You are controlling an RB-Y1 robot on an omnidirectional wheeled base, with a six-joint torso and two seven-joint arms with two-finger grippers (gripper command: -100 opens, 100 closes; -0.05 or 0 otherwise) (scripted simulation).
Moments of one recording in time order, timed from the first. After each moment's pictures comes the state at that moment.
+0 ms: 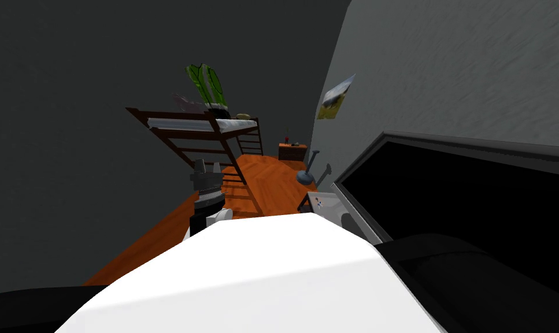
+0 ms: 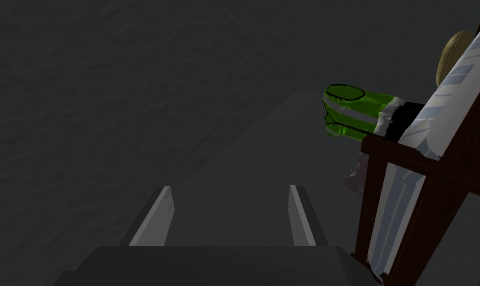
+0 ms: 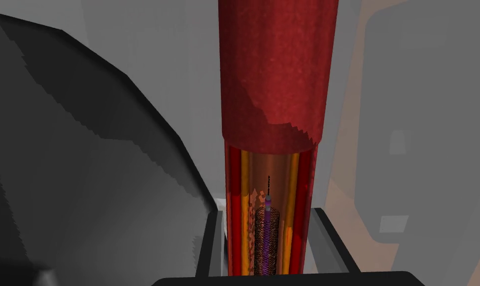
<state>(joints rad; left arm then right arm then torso) 0.49 0.00 0.03 -2.28 0.08 -0.53 0.01 0.38 -0.78 1.04 -0.15 0.06 -0.58 0.38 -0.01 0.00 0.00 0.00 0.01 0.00</state>
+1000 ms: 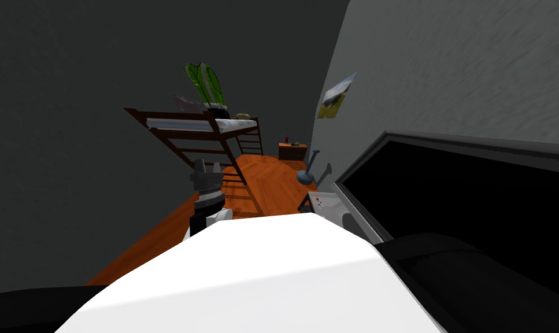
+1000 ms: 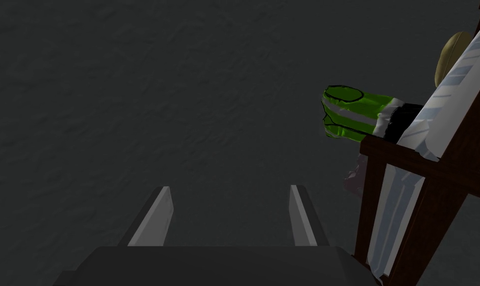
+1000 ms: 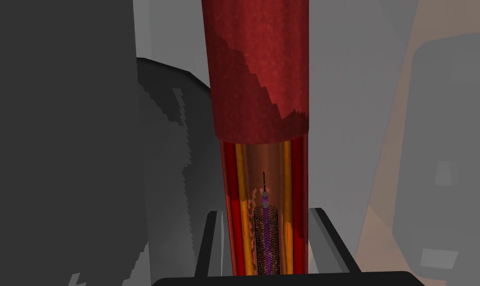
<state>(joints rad) 0.49 0.00 0.03 -2.28 0.08 -0.53 0.01 0.41 -0.82 0.94 -0.09 0.15 -0.55 0.39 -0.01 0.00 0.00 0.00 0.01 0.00</state>
